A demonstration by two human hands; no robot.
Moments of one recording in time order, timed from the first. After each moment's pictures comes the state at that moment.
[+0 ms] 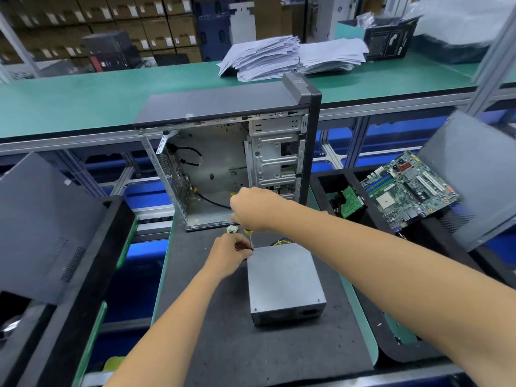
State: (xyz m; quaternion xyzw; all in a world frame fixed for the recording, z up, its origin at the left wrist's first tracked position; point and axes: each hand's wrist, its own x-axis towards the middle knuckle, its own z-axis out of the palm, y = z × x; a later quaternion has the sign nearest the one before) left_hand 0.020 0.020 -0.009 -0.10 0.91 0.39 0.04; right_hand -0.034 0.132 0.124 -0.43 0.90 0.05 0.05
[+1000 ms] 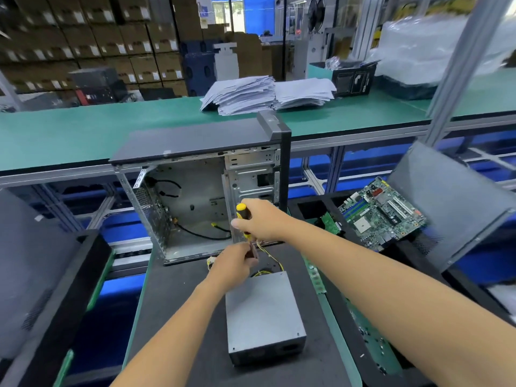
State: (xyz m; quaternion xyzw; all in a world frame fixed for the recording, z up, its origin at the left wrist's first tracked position) left_hand -0.027 0.066 0.016 0.02 0.95 0.30 0.03; right_hand -0.069 0.190 0.130 -0.28 0.89 -0.35 0.12
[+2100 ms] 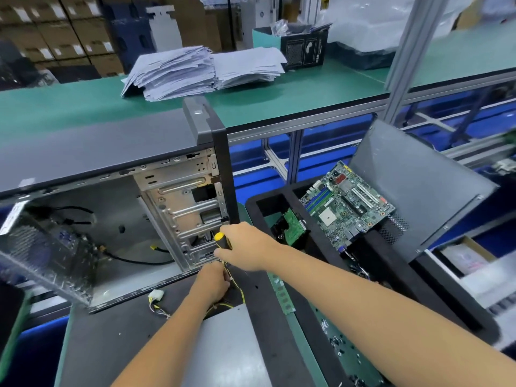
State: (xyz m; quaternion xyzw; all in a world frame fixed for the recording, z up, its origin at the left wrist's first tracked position) left_hand -0.136 0.114 -0.054 -0.04 0.96 0.18 0.19; right_hand -0.139 0.246 0.071 -0.25 0.92 -0.27 0.15
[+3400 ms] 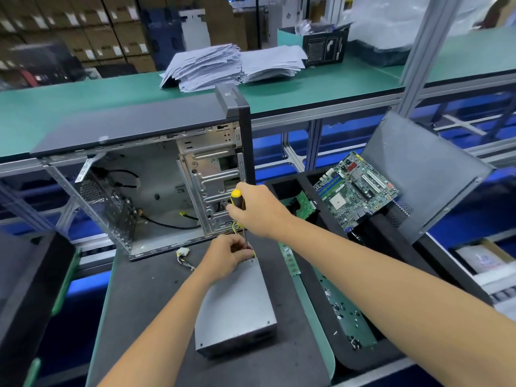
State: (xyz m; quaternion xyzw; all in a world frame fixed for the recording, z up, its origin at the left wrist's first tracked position) left_hand -0.039 0.114 0.002 0.02 0.87 0.49 0.08; right_hand -0.072 0.247 0.108 -0.24 0.90 -0.36 0.00
